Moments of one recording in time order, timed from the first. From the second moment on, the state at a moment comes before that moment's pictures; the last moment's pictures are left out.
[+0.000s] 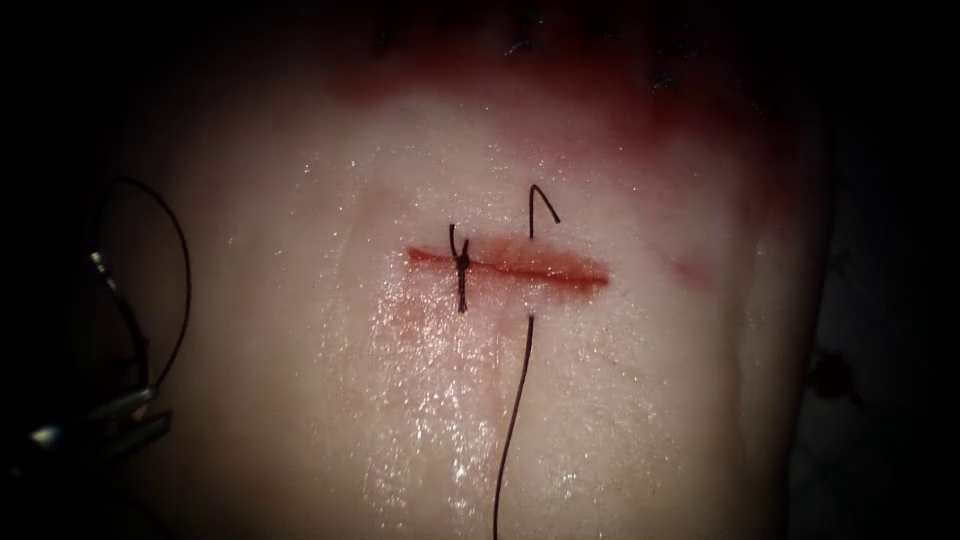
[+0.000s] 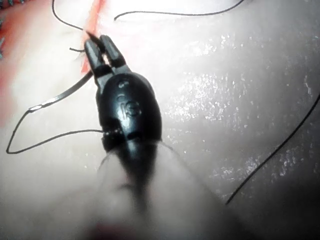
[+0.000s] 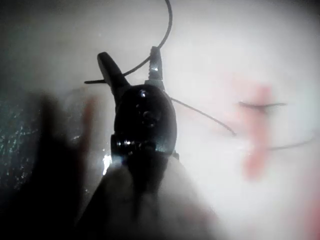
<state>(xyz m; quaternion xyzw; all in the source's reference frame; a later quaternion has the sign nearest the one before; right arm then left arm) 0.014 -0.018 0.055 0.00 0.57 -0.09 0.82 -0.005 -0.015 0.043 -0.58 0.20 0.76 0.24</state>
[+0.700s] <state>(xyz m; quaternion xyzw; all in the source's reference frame) 0.013 -0.008 0.063 -0.09 0.54 -0.09 0.83 -0.004 -0.015 0.044 -0.58 0.20 0.75 0.23</state>
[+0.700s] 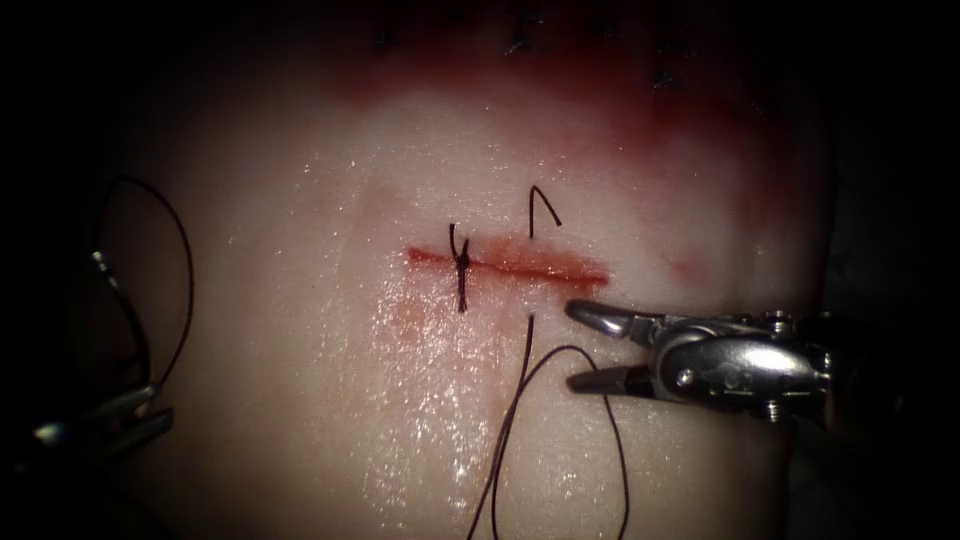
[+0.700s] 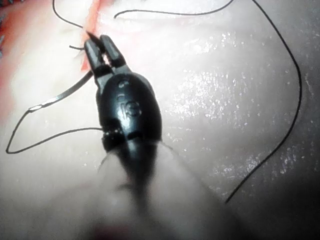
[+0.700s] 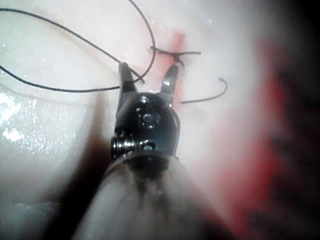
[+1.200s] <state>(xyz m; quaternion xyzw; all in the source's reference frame) 0.003 -0.007 0.052 0.11 0.62 0.03 0.78 -0.004 -0.015 0.044 -0.58 0.20 0.76 0.24</state>
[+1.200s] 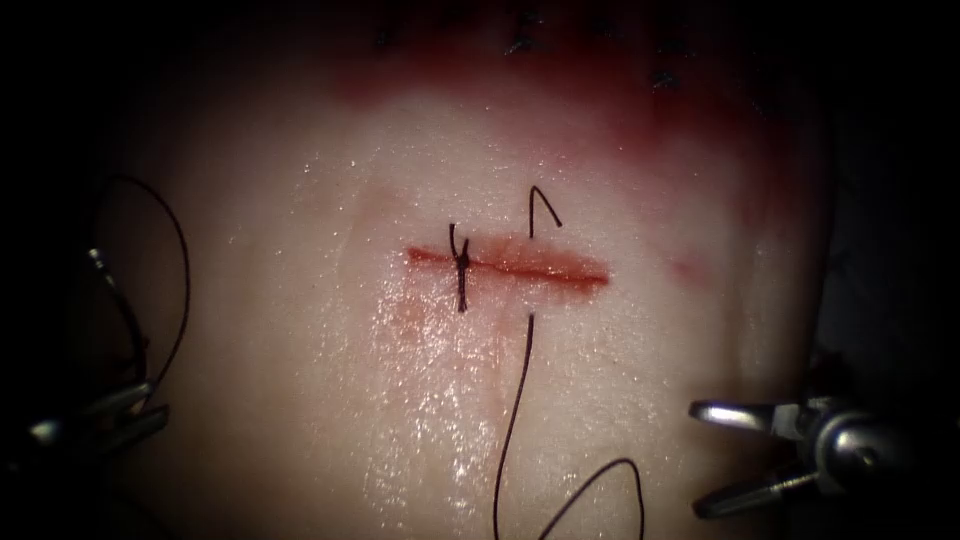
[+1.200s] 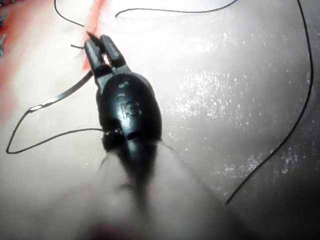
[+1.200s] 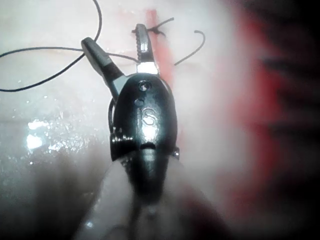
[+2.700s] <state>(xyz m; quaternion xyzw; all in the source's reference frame) 0.017 -0.009 0.072 -0.17 0.44 -0.25 0.85 -0.004 -0.015 0.044 -0.58 0.20 0.75 0.24</state>
